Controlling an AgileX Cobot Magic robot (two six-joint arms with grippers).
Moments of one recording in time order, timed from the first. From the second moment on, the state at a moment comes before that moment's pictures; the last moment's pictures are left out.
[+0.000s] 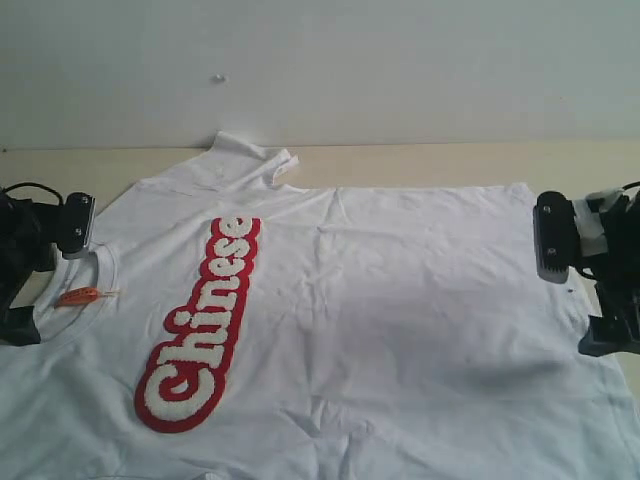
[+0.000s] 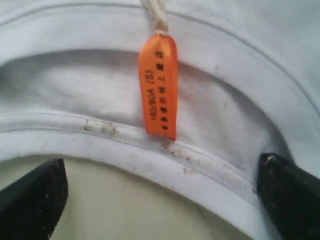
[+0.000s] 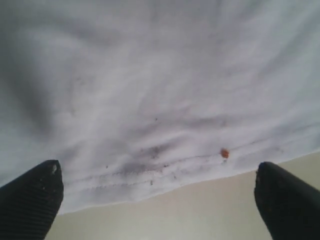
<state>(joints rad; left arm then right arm) -0.04 2.04 -1.22 0.05 0.72 1.35 -0.14 1.81 -0.95 0.06 0.59 -1.39</state>
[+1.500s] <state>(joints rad) -0.03 2.04 -1.22 -0.03 0.72 1.47 -0.25 2.01 -1.19 0.13 0.73 -1.61</state>
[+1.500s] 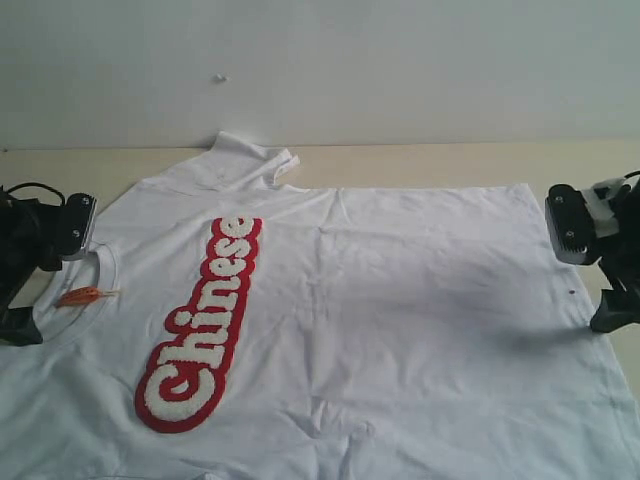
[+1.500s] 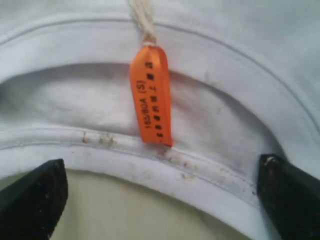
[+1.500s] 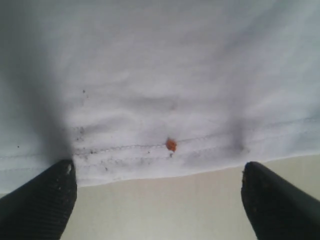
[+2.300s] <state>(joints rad) -0.03 2.04 -1.22 -0.05 0.72 1.49 -0.25 2.07 -1.27 0.17 0.79 -1.60</state>
